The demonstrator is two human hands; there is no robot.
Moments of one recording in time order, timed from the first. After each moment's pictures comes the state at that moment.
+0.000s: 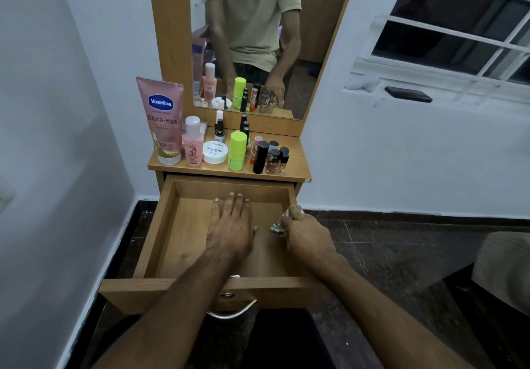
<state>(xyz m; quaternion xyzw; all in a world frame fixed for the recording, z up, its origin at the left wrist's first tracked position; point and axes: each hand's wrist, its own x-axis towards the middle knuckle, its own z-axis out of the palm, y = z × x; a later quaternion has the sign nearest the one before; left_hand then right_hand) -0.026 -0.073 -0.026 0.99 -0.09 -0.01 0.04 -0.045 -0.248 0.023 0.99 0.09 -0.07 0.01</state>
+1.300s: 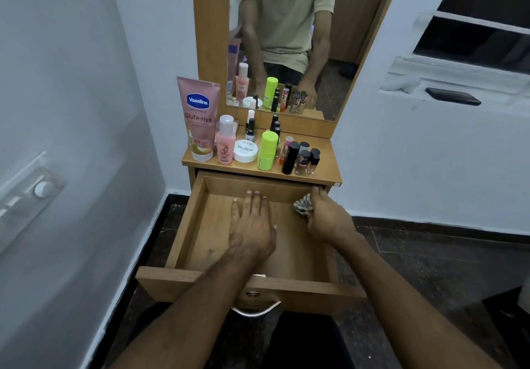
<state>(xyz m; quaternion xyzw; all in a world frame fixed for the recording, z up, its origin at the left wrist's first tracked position) -0.035 -0.067 -0.016 1.00 -0.04 -0.02 0.08 0.006 -0.245 0.022 0.99 0.06 -0.05 -0.07</state>
